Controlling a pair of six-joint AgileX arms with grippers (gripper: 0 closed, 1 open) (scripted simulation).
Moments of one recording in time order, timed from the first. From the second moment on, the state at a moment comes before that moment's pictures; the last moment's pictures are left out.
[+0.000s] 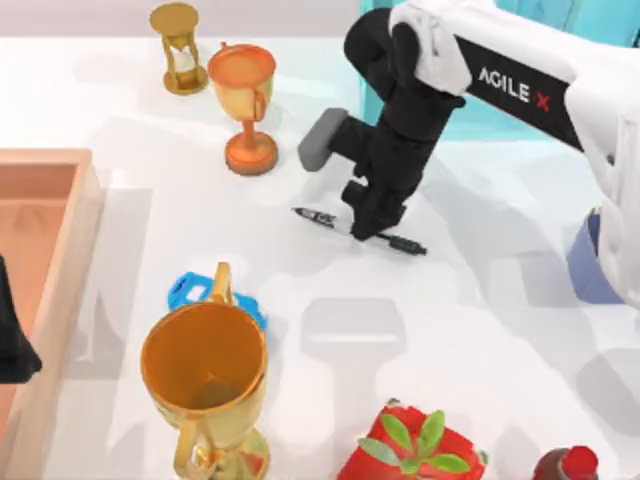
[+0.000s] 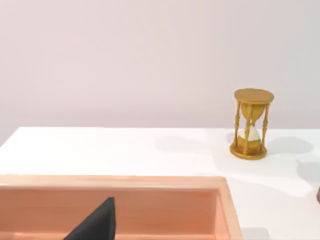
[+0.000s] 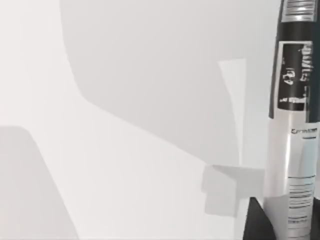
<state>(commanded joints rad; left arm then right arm) 0.00 0.00 0.00 0.00 0.00 0.00 0.49 2.59 2.27 -1.21 -0.27 -0.63</state>
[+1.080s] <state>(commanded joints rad) 0.00 0.00 0.00 0.00 0.00 0.00 0.66 1.97 1.79 -1.29 -0.26 -0.46</state>
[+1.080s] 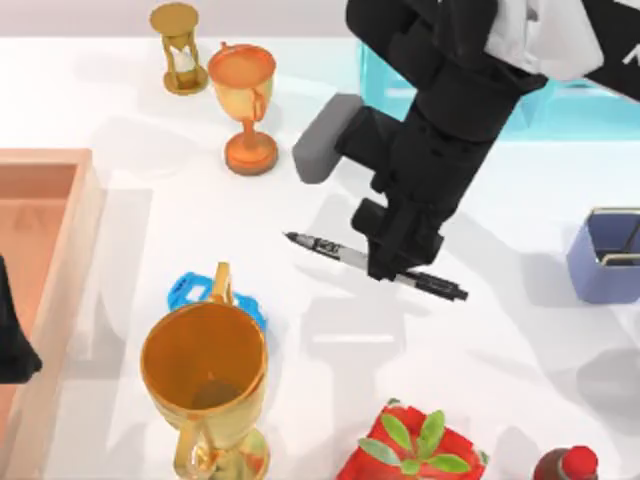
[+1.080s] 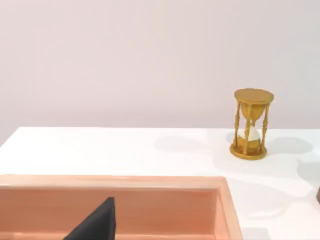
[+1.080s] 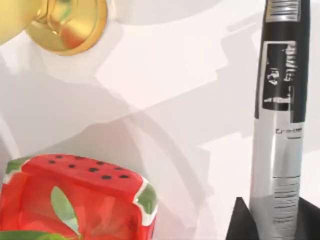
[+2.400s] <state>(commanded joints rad) 0.00 0.00 0.00 0.00 0.00 0.00 -0.36 1.93 1.13 -0.18 -1.79 -0.94</state>
